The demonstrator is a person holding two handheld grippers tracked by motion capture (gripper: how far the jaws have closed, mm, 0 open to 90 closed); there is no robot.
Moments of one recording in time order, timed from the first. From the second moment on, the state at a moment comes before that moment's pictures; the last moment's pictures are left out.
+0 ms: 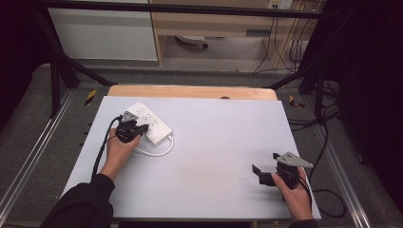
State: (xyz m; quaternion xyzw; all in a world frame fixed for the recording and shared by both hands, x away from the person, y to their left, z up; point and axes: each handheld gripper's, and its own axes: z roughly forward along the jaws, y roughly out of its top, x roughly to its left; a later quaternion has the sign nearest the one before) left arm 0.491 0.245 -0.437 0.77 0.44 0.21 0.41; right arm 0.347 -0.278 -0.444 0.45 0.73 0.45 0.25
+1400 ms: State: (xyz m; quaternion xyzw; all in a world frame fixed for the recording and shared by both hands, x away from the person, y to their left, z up) left arm 0.489 0.241 -0.439 0.78 0.43 0.21 0.40; right arm 0.347 -0.277 -0.444 0.45 0.73 0.45 0.24
